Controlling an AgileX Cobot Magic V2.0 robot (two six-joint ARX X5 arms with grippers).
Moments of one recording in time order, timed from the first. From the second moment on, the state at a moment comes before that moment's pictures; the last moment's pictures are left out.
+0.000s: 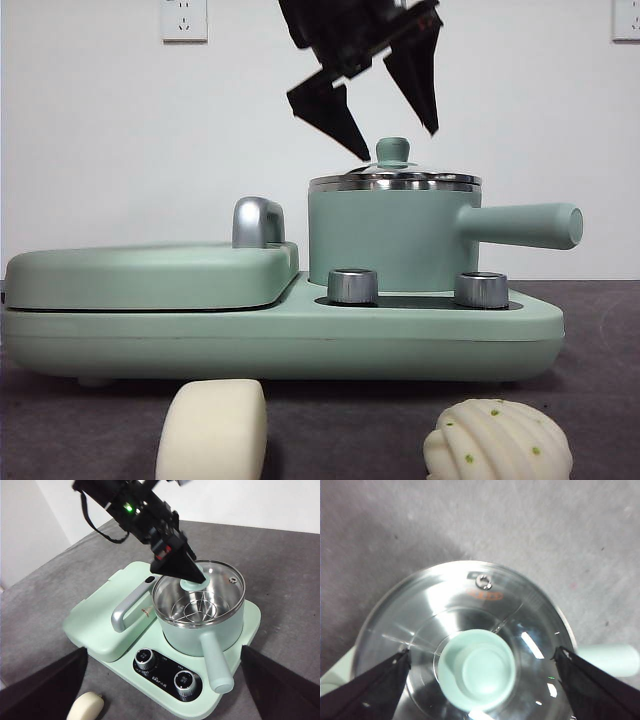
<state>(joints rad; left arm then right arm) -0.69 2.16 2.29 -1.06 0.22 0.07 0.04 0.56 0.96 -0.80 -0.65 0.01</state>
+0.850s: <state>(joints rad) -0.69 2.18 2.29 -1.08 0.18 0.10 0.04 0.56 0.96 -0.81 -0.65 0.01</state>
